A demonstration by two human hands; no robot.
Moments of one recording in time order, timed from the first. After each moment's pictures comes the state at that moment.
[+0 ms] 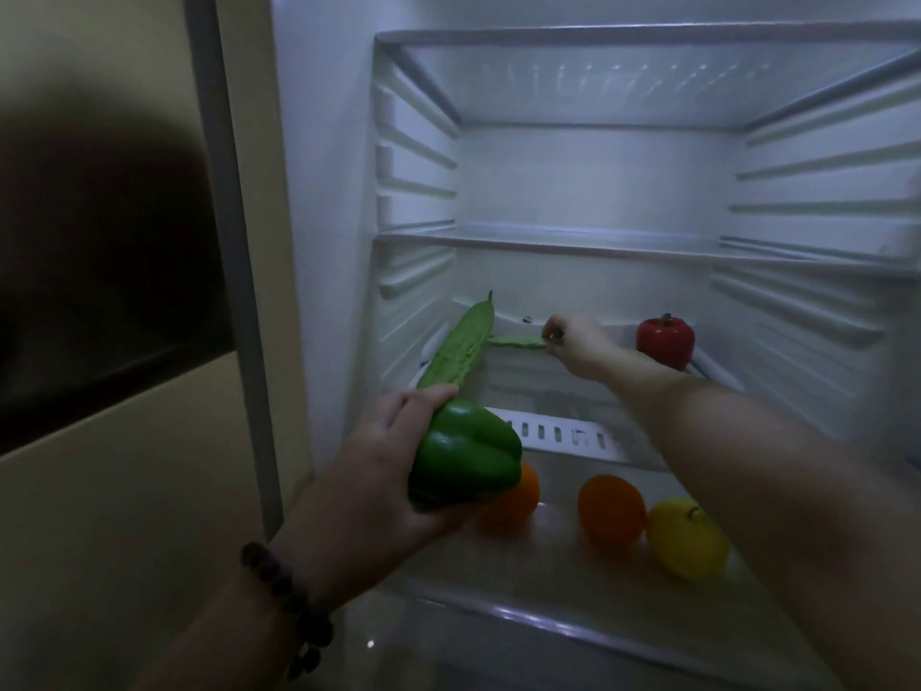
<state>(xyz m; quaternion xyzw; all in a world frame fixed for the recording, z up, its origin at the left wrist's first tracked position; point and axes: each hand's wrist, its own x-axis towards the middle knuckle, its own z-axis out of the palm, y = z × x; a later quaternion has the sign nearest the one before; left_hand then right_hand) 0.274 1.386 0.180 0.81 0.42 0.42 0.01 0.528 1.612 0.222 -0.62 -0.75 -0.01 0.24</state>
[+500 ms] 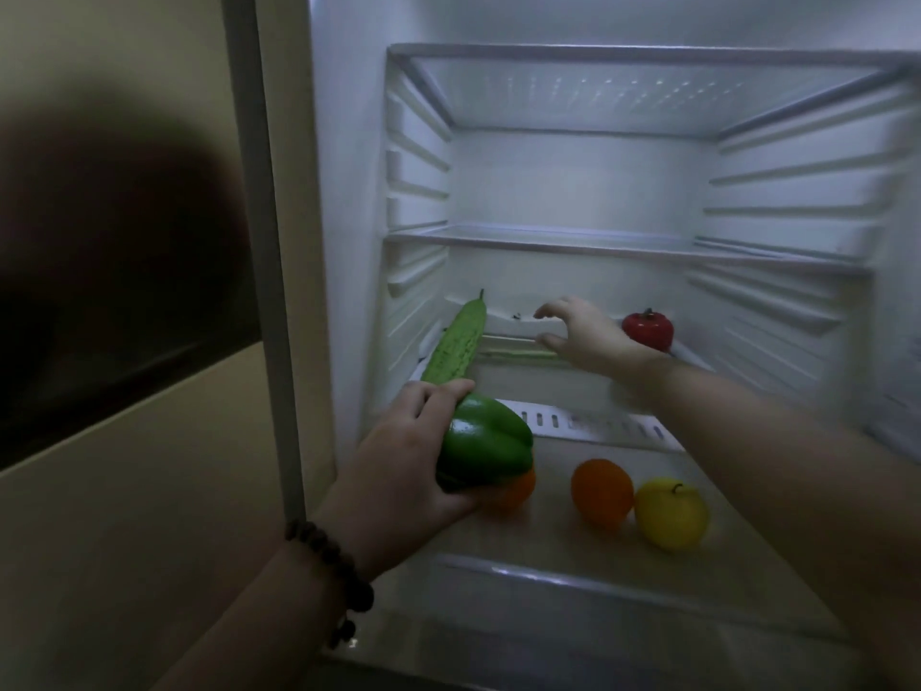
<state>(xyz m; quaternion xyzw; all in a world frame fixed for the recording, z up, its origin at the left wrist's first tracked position) 0.276 1.385 0.180 0.81 0.41 0.42 0.02 0.523 1.552 0.244 -0.58 -0.78 -0.05 0.24</state>
